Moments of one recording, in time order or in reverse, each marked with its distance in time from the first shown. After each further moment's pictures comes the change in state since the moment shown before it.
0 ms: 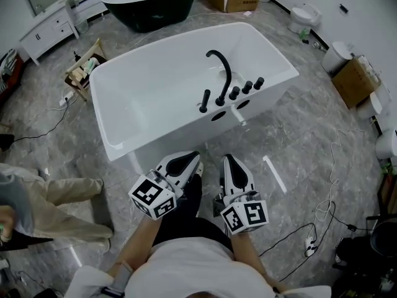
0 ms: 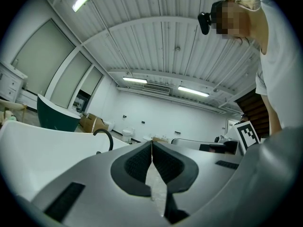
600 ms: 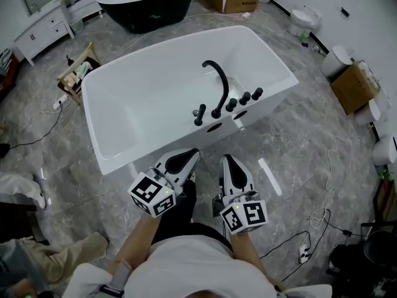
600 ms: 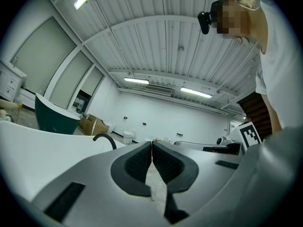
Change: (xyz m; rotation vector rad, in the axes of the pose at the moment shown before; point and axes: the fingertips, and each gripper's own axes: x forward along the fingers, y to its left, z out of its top) left arm 0.067 0.057 0.020 -0.006 -0.014 0.002; right arm 0.070 -0.046 0.011 -0.018 0.018 0.003
